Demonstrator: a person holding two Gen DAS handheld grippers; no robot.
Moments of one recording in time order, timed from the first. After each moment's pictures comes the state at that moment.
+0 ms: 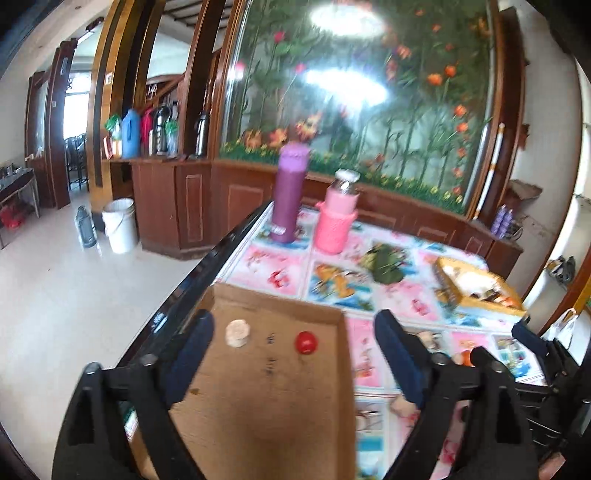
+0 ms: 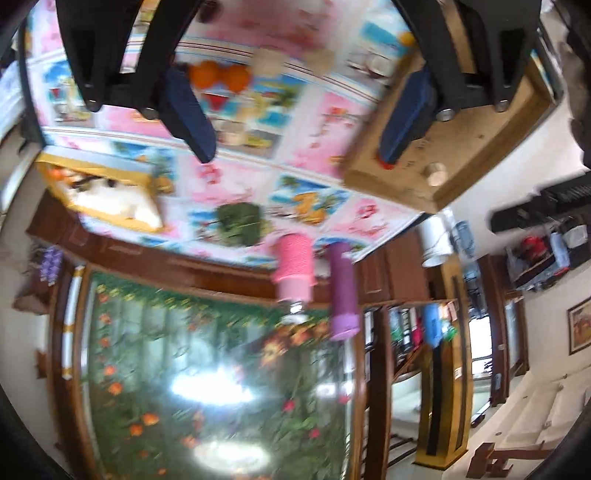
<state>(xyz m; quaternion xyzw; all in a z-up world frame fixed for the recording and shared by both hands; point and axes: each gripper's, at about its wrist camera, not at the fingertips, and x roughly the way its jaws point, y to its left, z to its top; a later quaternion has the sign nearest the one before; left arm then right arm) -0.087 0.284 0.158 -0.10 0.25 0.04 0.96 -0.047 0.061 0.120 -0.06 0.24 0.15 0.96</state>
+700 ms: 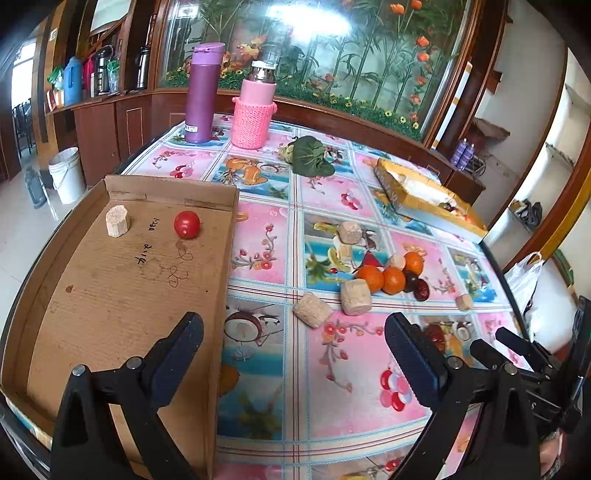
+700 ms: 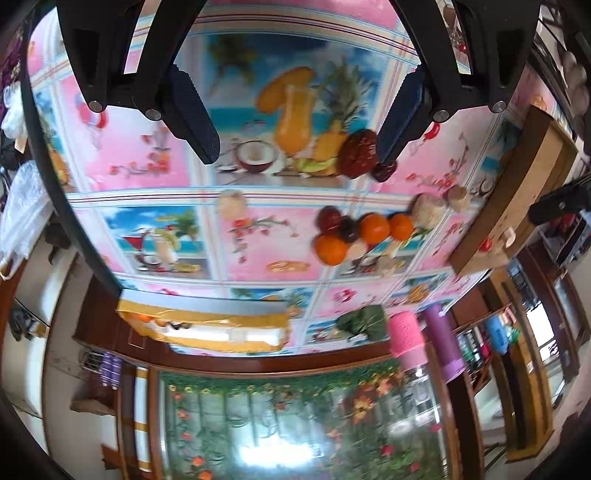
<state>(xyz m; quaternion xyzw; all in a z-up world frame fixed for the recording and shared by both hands) -0.068 0.183 0.070 -0.10 0.39 -0.06 0.91 -0.087 -0.104 0.048 0.03 0.38 0.09 0.92</state>
